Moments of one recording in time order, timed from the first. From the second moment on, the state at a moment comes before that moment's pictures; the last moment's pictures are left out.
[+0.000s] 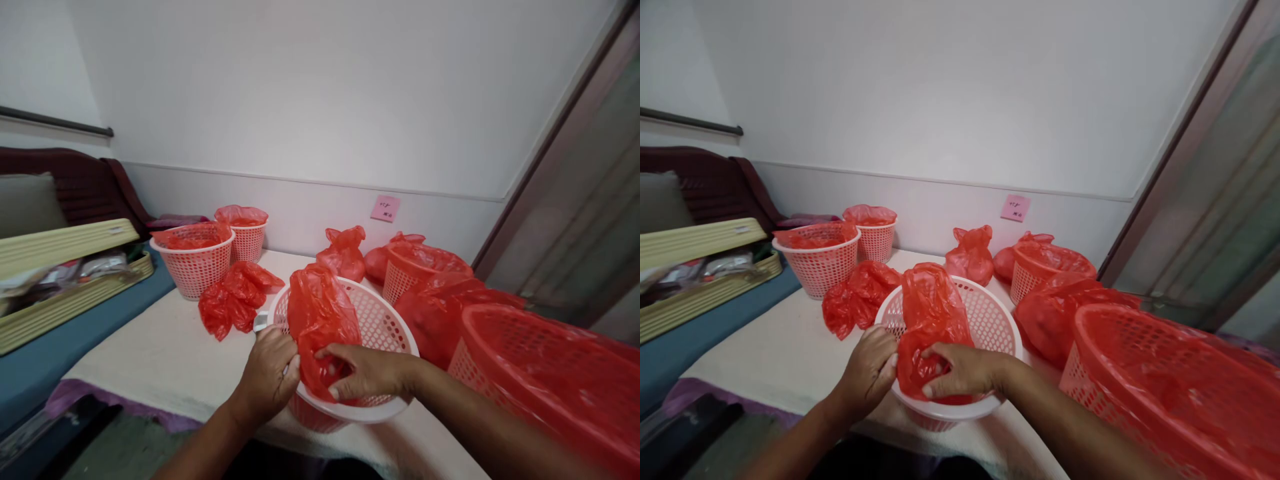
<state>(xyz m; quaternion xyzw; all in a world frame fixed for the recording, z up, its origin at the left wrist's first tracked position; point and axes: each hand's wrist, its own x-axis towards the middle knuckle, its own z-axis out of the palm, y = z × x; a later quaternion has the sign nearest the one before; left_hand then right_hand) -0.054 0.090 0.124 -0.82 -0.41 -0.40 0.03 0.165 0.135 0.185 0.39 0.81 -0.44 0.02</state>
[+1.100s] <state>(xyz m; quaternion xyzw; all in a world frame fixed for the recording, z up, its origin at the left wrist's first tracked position) -0.065 0.084 0.145 -0.84 -0.43 -0.32 -0.08 0.198 0.164 0.249 0.37 0.86 -0.18 -0.30</state>
